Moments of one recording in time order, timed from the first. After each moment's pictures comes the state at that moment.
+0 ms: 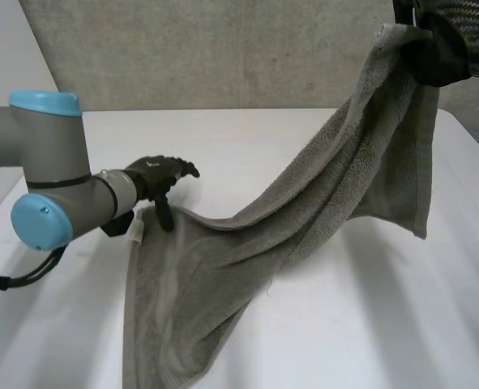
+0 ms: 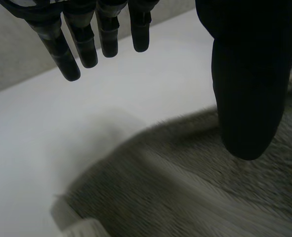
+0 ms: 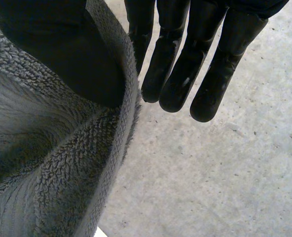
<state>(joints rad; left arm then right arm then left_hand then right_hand) 4.37 -2.33 -0.96 2.80 -1.30 3.37 1.93 -1.70 1.44 0.00 1.41 2.87 0.24 0.24 0.24 0.25 0.07 0.97 1.18 1.19 1.19 0.97</state>
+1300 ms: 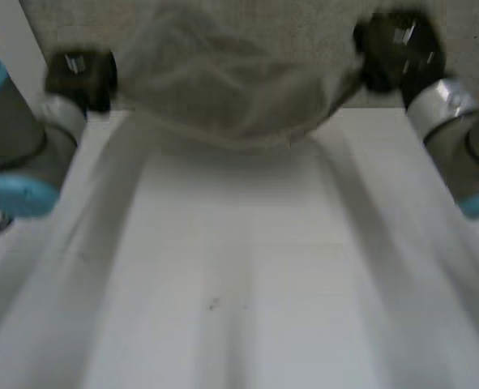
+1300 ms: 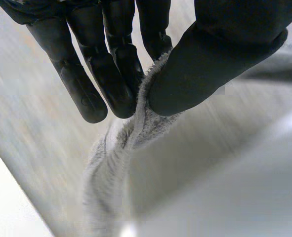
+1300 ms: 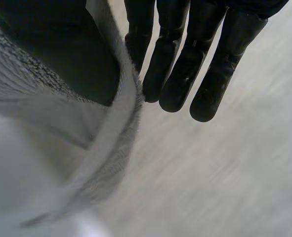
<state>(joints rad) 4.43 -2.09 -1.12 3.31 -1.55 3.38 1.86 -1.16 1.22 -0.40 1.31 2.87 1.18 1.22 1.21 1.22 1.03 0.97 1.18 1.19 1.20 0.98</state>
